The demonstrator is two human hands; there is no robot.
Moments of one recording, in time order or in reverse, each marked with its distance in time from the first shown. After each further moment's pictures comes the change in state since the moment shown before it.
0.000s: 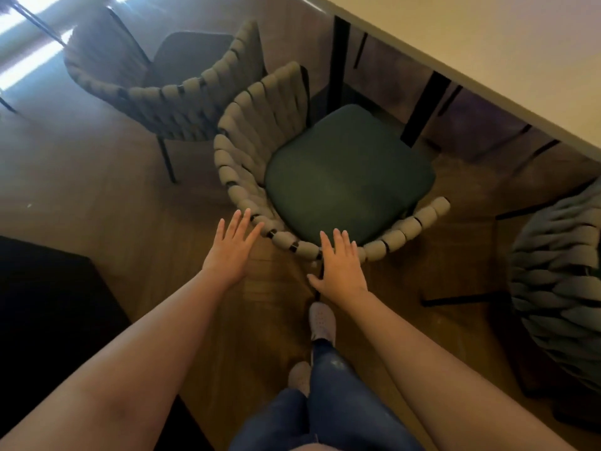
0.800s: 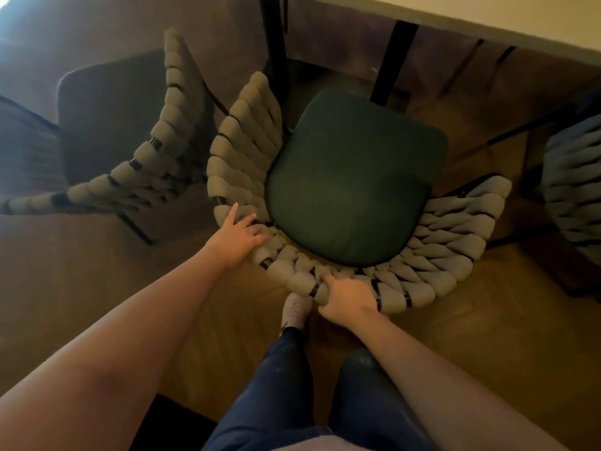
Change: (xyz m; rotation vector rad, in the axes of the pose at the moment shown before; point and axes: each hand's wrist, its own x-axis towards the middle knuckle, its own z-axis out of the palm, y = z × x) left_hand 0.229 -0.168 -0.033 0.400 -0.122 0.642; right_hand 0.147 -0.110 0.027 0.170 -0.180 0.353
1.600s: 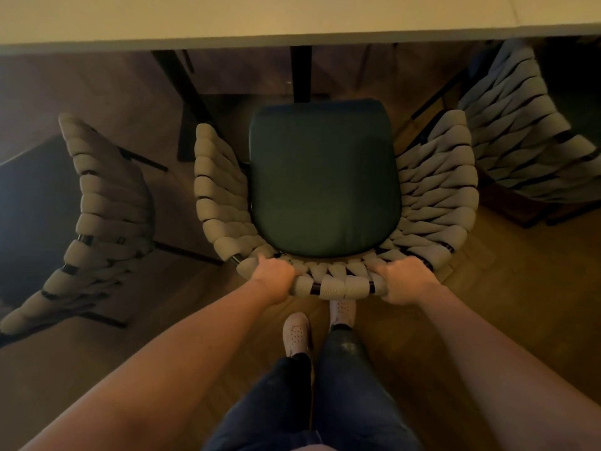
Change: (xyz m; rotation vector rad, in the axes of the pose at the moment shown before) left_hand 0.078 0.080 -0.079 -0.078 -0.109 0.202; right_hand -0.022 0.136 -0.040 -0.102 0.113 0.137
